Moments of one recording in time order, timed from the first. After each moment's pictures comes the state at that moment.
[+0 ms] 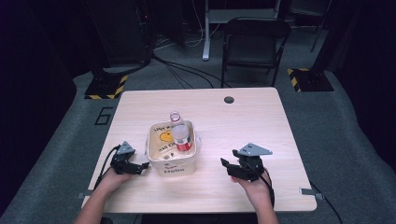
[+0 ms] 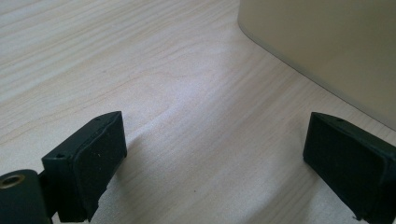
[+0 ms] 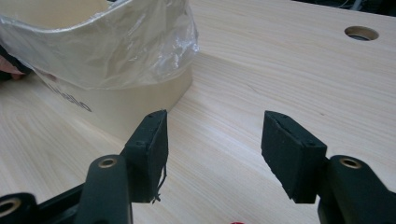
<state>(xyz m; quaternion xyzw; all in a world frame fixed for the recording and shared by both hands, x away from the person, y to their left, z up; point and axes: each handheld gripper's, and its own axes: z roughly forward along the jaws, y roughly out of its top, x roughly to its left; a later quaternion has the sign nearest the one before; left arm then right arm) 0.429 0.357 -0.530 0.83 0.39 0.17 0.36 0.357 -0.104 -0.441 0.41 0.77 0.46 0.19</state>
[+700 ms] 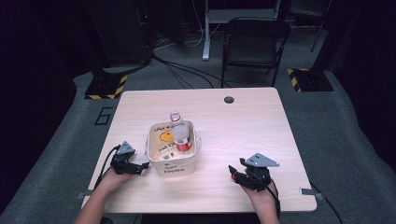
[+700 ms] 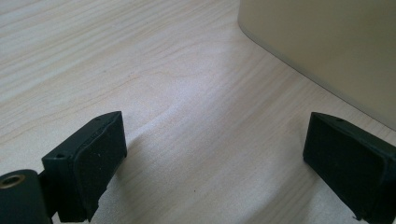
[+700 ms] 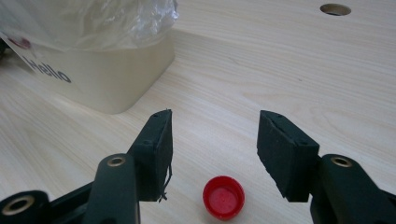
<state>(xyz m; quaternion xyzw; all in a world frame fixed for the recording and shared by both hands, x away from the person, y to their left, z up) 0.429 0.357 -0.530 0.83 0.39 0.16 0.36 0.334 -0.122 -0.462 0.43 0.76 0.44 0.20</state>
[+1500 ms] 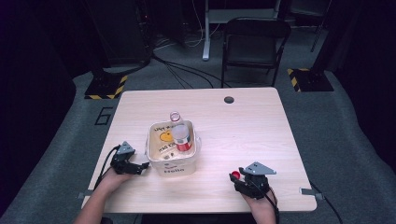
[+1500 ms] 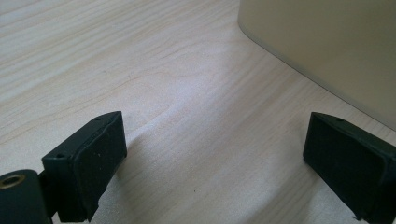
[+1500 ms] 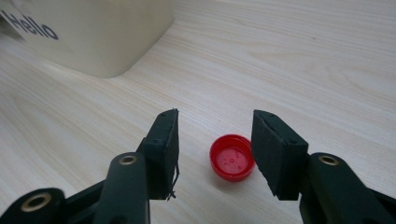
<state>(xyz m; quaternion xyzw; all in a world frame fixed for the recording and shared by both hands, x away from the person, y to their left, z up) 0.429 0.357 -0.530 0.83 0.39 0.16 0.36 0.325 -0.121 -0.492 0.45 0.77 0.42 0.19</state>
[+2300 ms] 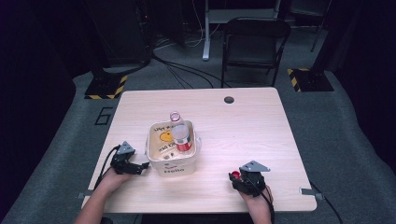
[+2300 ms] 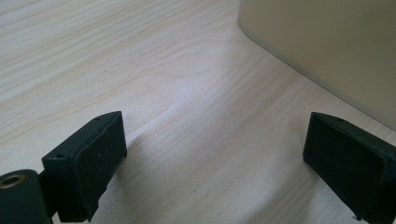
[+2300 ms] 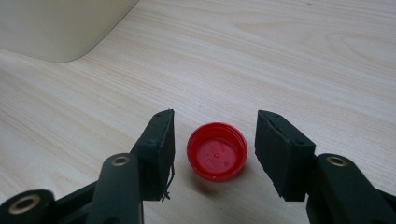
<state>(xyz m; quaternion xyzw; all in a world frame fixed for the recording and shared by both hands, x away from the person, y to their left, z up) 0.429 0.357 -0.530 0.83 0.39 0.16 0.36 0.341 -0.117 -0.516 0.48 0.77 0.38 0.19</state>
